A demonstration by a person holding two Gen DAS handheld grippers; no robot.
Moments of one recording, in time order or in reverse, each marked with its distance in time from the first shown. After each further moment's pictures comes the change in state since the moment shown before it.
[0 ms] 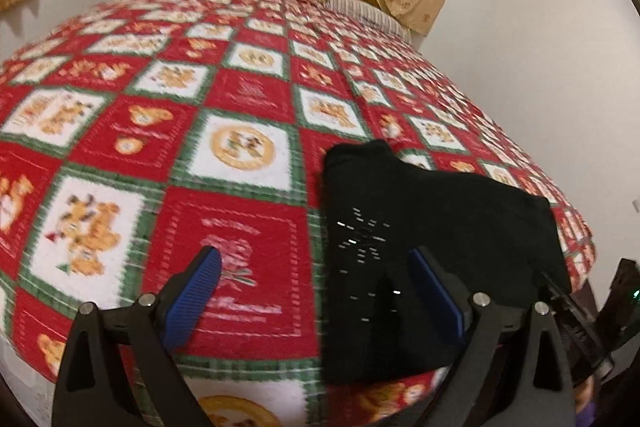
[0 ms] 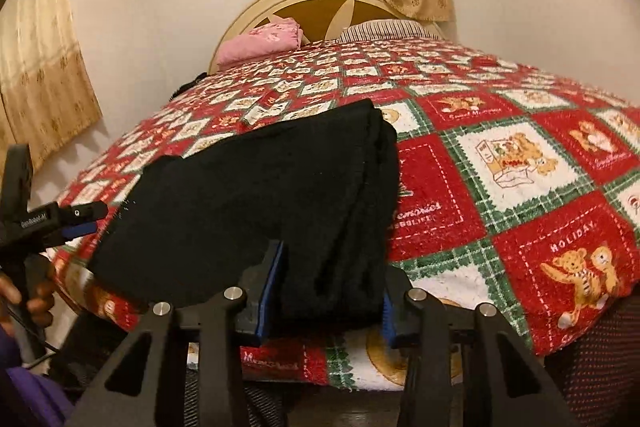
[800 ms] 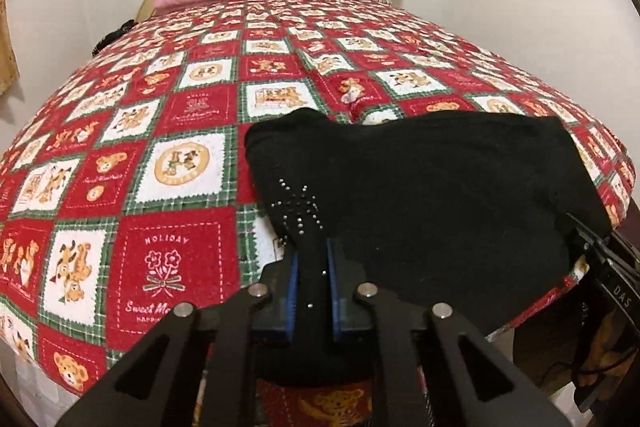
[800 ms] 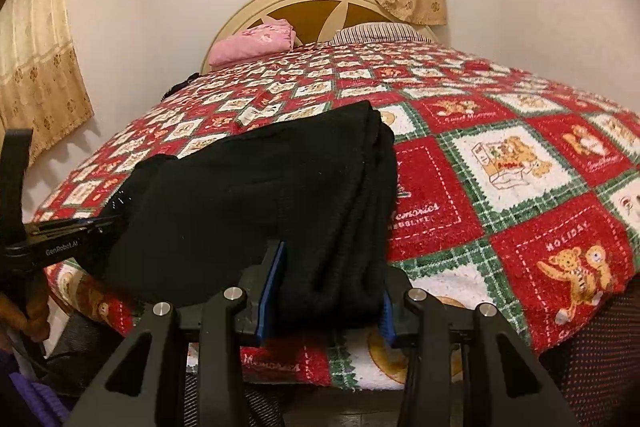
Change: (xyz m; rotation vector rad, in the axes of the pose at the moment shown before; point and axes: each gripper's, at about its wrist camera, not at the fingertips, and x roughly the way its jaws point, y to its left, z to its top) left arm 0.014 -0.066 -0.013 0.269 0.021 0.174; right arm -0.003 0.009 -0.003 -0.012 -0.012 -0.046
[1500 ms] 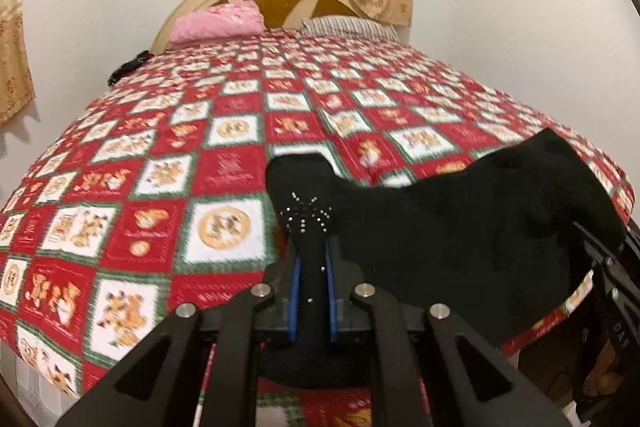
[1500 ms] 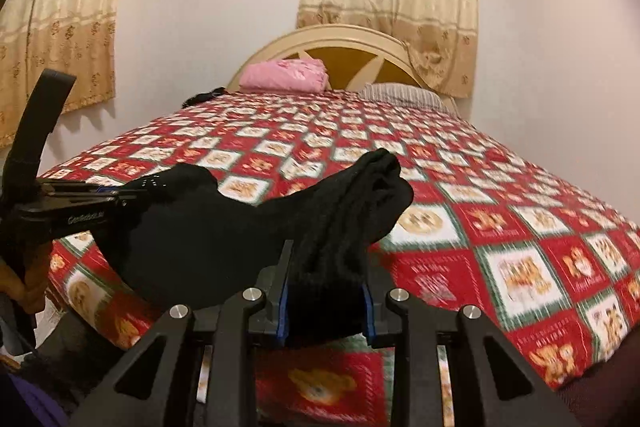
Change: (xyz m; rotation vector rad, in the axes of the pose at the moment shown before) left arm -0.035 0.025 0.032 -0.020 -0.144 0.033; right arm -0.029 0.080 0.036 -0.230 -0.167 -0.016
